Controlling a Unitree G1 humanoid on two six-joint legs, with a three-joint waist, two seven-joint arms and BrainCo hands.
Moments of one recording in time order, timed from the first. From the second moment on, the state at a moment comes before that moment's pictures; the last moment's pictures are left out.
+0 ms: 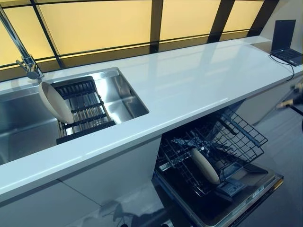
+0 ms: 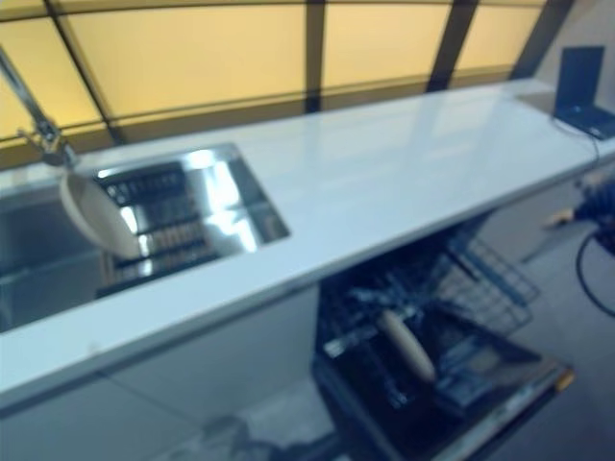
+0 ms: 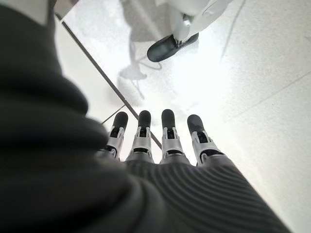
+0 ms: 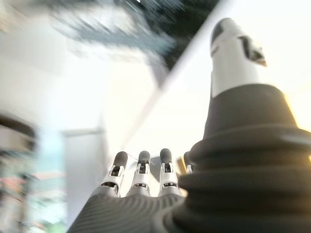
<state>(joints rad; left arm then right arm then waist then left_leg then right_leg) -0.04 0.36 -0.20 1.20 -0.10 0.11 -0.04 -1.16 -1.25 0.57 0.66 0.04 0.41 0.35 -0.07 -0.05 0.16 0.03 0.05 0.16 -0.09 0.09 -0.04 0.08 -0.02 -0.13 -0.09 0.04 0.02</state>
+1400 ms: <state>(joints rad) -0.09 0.37 -0.35 1.15 -0.18 0.05 -0.05 -1.54 -1.11 1.00 0.26 -0.58 0.02 -0.13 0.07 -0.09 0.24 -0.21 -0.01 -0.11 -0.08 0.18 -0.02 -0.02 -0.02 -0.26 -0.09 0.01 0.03</state>
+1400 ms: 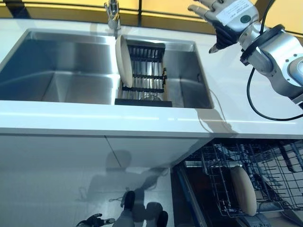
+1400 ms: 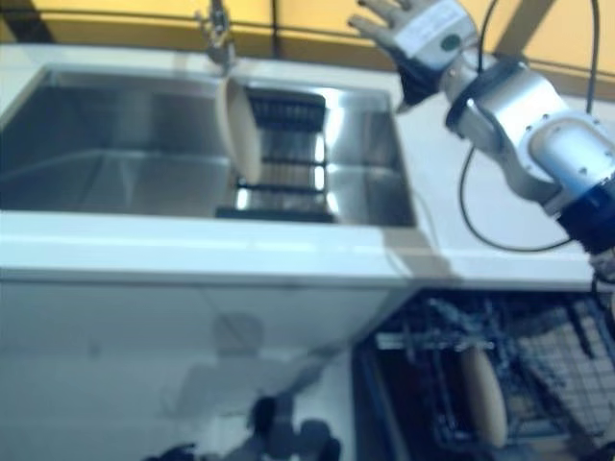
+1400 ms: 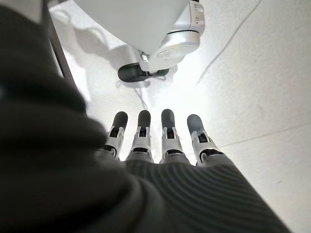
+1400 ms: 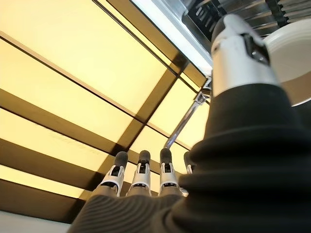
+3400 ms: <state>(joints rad) -0.22 0.37 -0.45 1.12 -0.12 0.01 -0.13 -1.60 -1.04 1.07 0.31 -0.73 0.03 -0.10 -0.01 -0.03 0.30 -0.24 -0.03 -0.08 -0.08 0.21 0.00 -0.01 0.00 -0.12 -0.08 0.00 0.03</state>
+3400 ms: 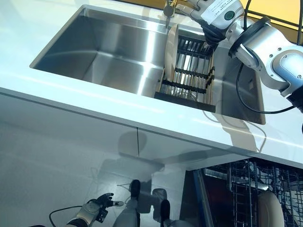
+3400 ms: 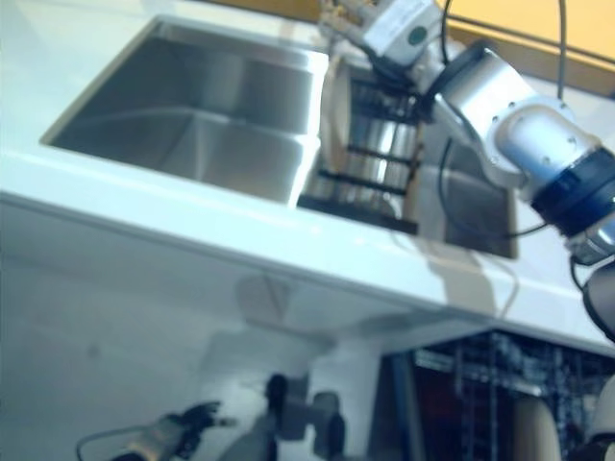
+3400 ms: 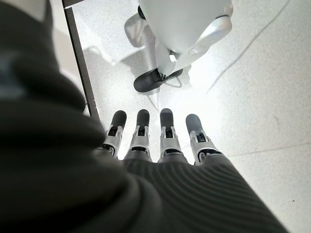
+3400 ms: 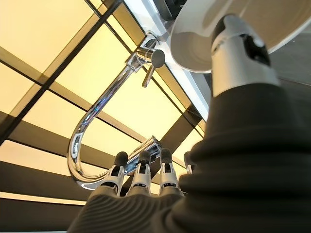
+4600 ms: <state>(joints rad) -0.09 0.37 -0.28 1.12 -0.39 -0.06 -0.16 -1.59 -1.04 1.08 0.31 -0.72 0.03 -0.05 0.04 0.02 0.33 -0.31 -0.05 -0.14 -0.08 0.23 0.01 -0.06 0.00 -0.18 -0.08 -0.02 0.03</state>
